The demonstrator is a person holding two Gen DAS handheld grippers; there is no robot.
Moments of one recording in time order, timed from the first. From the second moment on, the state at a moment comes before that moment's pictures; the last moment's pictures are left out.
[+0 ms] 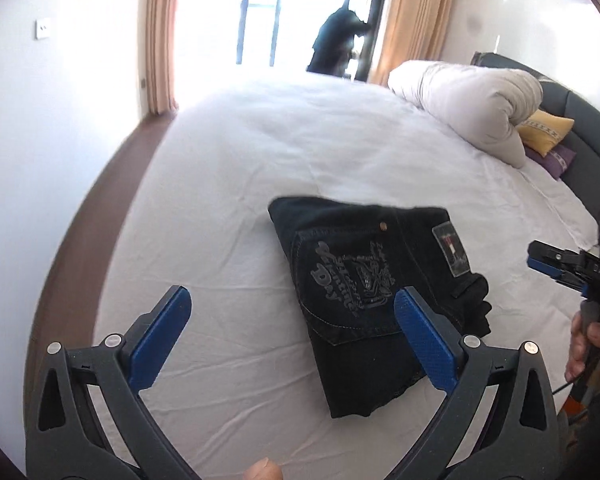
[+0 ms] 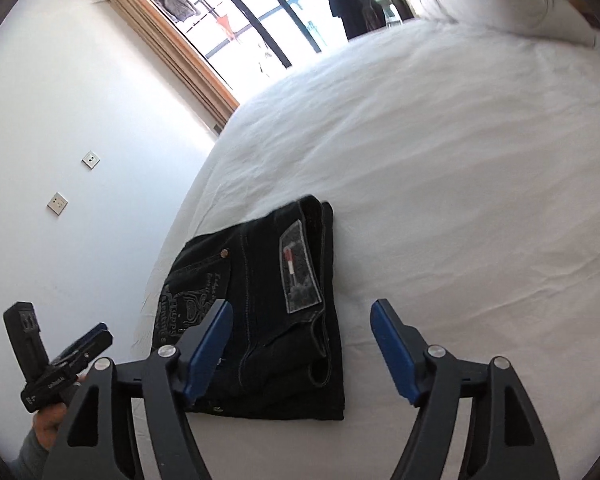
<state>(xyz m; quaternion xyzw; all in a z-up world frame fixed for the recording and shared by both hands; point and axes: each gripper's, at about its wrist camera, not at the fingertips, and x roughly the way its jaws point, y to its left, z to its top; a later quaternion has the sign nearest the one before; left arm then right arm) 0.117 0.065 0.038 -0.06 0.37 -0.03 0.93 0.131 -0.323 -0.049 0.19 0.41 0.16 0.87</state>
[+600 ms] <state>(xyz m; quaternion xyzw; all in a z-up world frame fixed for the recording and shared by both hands) -0.055 0.022 0.232 0.01 0.17 0.02 0.98 -0.067 -0.271 0.172 0.07 0.10 0.06 0.99</state>
